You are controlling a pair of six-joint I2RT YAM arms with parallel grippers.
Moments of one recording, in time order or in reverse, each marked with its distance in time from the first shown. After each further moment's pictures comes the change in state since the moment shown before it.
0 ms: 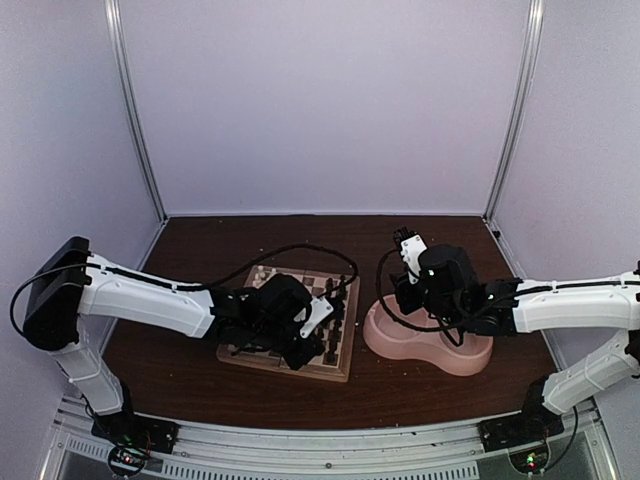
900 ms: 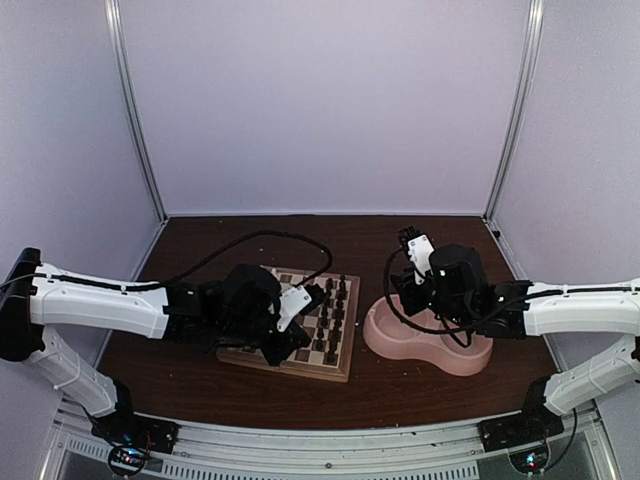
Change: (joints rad) left arm -0.005 -0.237 -0.094 -0.035 -0.017 0.014; right arm 0.000 -0.067 -0.032 0.003 -0.084 0.036
